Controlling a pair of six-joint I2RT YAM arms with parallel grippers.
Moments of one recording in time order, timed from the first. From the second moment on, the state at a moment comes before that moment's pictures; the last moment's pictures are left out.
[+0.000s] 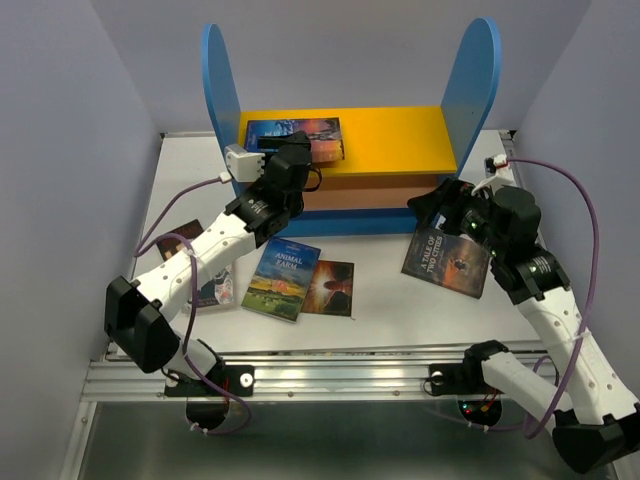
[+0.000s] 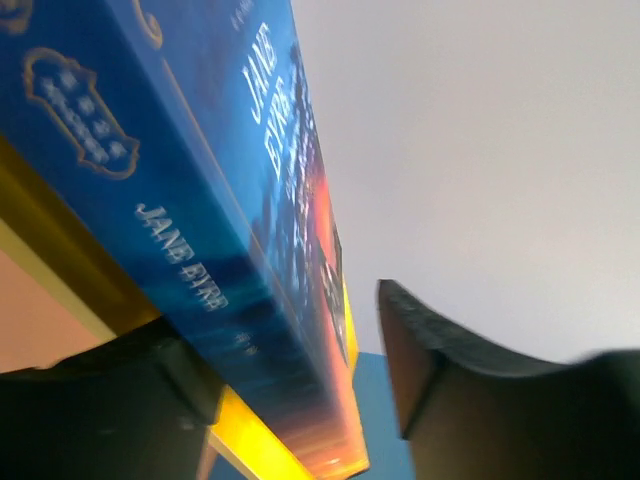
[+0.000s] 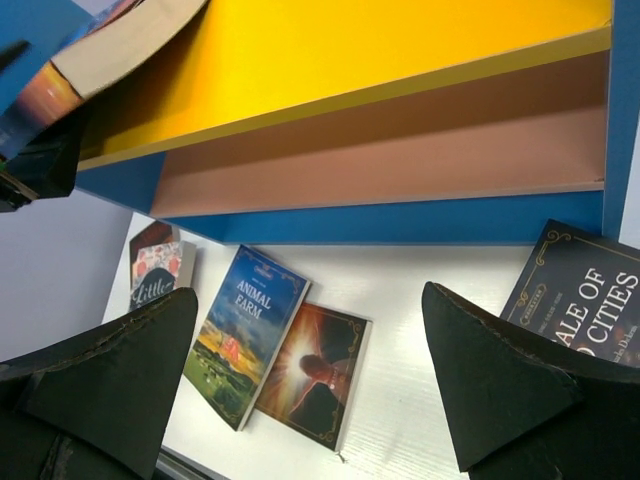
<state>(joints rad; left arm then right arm) -0.71 1.44 1.34 -0.20 -0.81 -1.64 0.31 0.82 0.97 -0.36 -0.11 0.58</state>
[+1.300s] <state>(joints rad) -0.64 1.36 1.29 -0.24 -0.55 -1.55 0.60 1.50 1.59 -0.44 -0.12 0.18</state>
